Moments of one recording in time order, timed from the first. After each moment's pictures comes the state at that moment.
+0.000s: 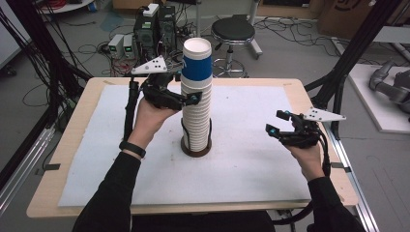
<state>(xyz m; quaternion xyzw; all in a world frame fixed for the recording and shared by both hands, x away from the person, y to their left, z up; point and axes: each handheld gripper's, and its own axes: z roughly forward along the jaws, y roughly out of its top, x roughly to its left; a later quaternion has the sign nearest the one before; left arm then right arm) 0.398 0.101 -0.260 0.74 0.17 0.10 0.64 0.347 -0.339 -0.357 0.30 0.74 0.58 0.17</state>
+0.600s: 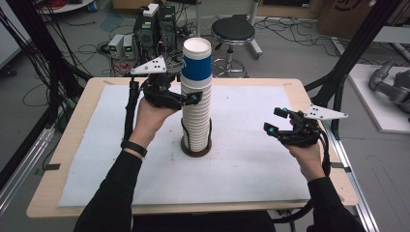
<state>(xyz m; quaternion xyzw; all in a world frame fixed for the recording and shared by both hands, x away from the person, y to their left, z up) 0.401 0.102 -0.262 0.74 0.16 0.09 0.65 0.340 -0.328 -0.337 0.28 0.74 0.59 0.16</state>
